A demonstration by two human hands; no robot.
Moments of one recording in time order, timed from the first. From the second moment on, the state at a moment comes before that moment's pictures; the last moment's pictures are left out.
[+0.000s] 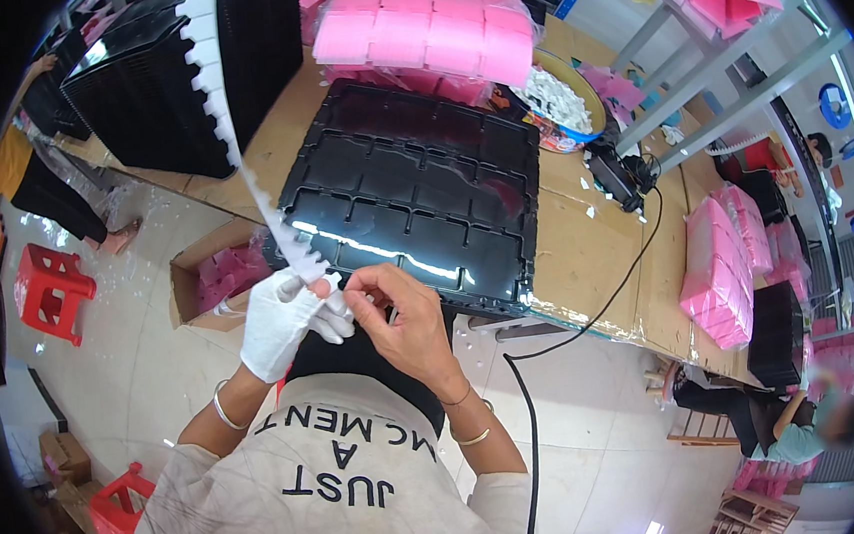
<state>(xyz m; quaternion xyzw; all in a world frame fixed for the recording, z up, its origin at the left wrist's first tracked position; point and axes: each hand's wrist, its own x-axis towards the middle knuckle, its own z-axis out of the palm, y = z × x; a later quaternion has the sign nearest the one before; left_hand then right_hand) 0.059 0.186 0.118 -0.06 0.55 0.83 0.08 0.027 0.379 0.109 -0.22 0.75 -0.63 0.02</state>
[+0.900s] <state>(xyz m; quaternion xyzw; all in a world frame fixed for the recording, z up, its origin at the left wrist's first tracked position) 0.057 0.182 0.078 -0.09 0.72 0.68 -0.01 -0.028 0.522 0.132 -0.17 0.95 -0.25 -0.02</state>
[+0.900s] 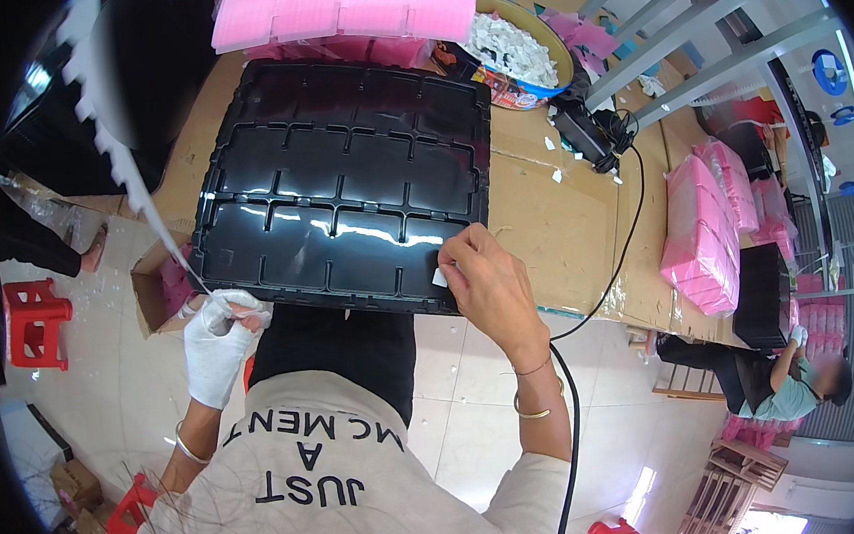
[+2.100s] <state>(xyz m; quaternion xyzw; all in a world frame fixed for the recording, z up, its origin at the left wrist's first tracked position) 0.062 0.205 0.112 -0.08 0.62 0.78 0.02 0.047 0.405 0.108 -0.14 0.70 -0.70 0.03</state>
